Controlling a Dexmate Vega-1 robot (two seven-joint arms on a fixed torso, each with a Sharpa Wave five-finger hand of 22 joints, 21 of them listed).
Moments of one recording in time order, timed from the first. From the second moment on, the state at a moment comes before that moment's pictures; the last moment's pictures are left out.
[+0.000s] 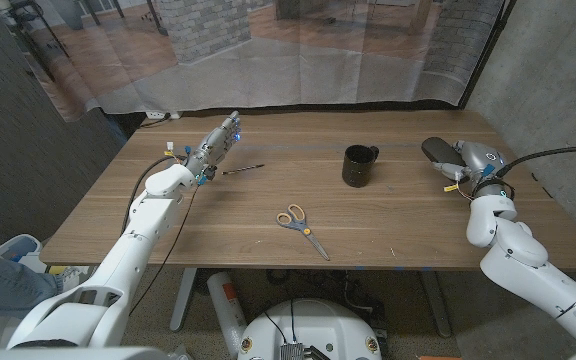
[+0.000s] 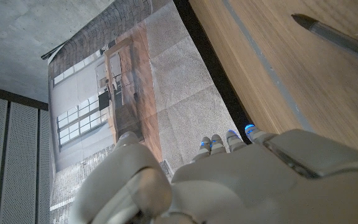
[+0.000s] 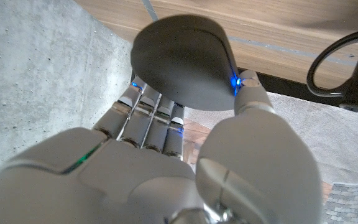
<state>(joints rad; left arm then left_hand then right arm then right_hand) 0.78 0.37 0.07 -1.25 -0.30 -0.12 -0.40 0.37 -0.02 0.09 0.08 0.29 -0.14 0.06 0.20 0.18 -0.16 0.02 0.20 0.18 -0.17 0.03 0.19 0.18 -0.17 -0.03 0.19 0.18 -1.28 -0.80 -0.19 -1.99 -0.62 -0.64 -0.36 0.74 -0.13 0.36 -0.17 0.23 0.64 0.00 0.35 0.22 0.80 -0.05 0.45 0.23 0.81 -0.09 0.28 0.22 0.53 -0.05 0.23 0.18</state>
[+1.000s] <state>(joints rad) 0.77 0.36 0.07 -1.22 -0.30 -0.13 -0.41 0.37 -0.02 0.09 0.08 0.29 -0.14 0.06 0.20 0.18 -0.16 0.02 0.20 0.18 -0.17 0.03 0.19 0.18 -0.17 -0.03 0.19 0.18 -1.24 -0.77 -0.21 -2.00 -0.79 -0.51 -0.32 0.74 -0.13 0.35 -0.16 0.21 0.64 0.00 0.35 0.22 0.80 -0.05 0.44 0.24 0.81 -0.09 0.28 0.22 0.53 -0.05 0.22 0.18</state>
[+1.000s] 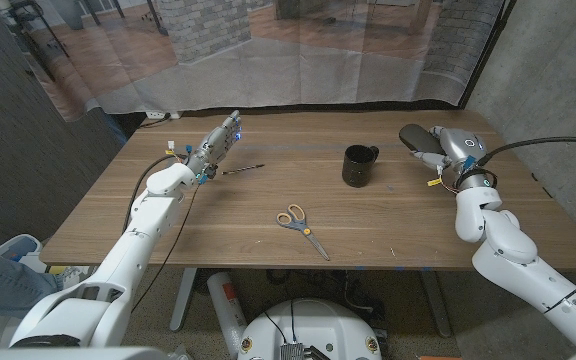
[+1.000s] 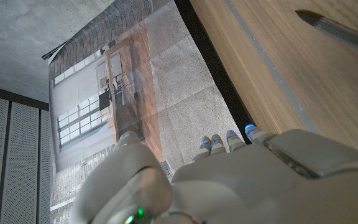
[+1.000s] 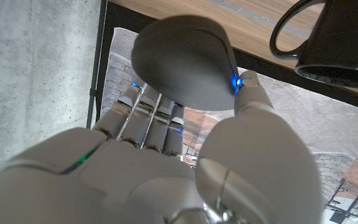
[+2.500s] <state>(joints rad) 0.79 0.36 0.07 -1.27 -0.30 -0.12 -0.40 0.37 -0.01 0.08 0.08 0.29 -0.14 0.06 0.20 0.18 -0.16 0.02 0.20 0.18 -0.17 0.03 0.19 0.18 -0.17 -0.03 0.19 0.18 -1.22 -0.80 -0.23 -2.05 -1.09 -0.39 -0.20 0.75 -0.13 0.35 -0.16 0.20 0.65 0.00 0.34 0.22 0.81 -0.05 0.44 0.24 0.81 -0.09 0.28 0.22 0.53 -0.05 0.22 0.18</state>
